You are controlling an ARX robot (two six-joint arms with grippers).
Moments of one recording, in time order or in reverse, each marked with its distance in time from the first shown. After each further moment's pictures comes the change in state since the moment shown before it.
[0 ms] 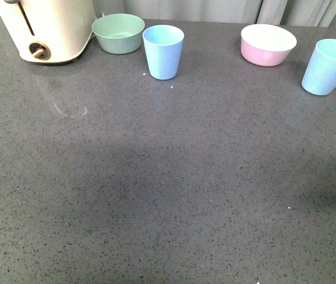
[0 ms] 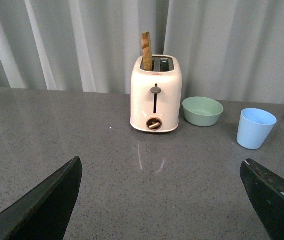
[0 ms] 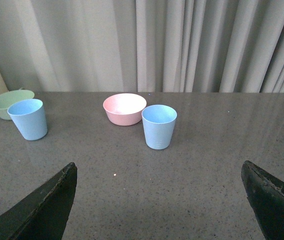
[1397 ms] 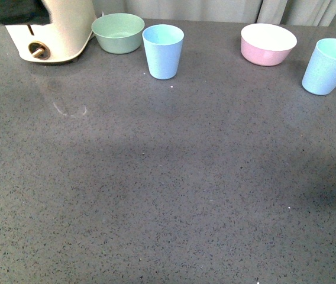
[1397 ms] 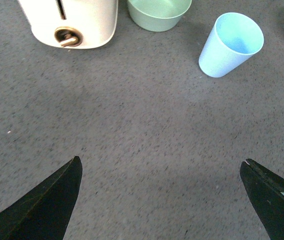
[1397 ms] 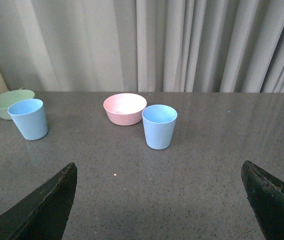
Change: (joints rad) left arm -0.237 1.444 0.828 -0.032 -0.002 -0.217; right arm 0.000 0.000 0.000 0.000 0.000 0.000
